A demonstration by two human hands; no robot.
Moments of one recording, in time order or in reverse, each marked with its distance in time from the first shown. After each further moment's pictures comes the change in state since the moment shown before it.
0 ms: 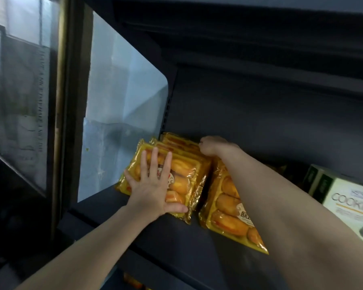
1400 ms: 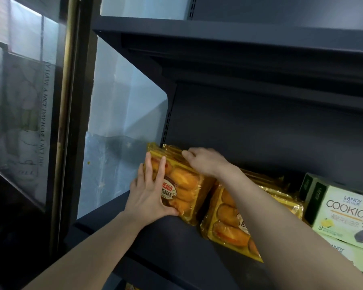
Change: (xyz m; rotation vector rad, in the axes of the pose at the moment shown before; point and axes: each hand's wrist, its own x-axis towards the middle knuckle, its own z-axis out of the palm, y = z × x) left_hand 0.017 -0.025 0.011 -0.121 0.263 0.081; right_hand -0.060 -0.033 -0.005 0.137 0.080 -0.090
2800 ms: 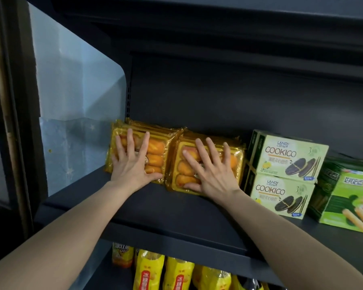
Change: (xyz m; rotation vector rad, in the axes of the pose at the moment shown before) left_hand 0.002 0.042 -0.002 0.098 -0.113 0.008; right_hand -0.129 0.122 0.075 -0.695 0.506 -0.245
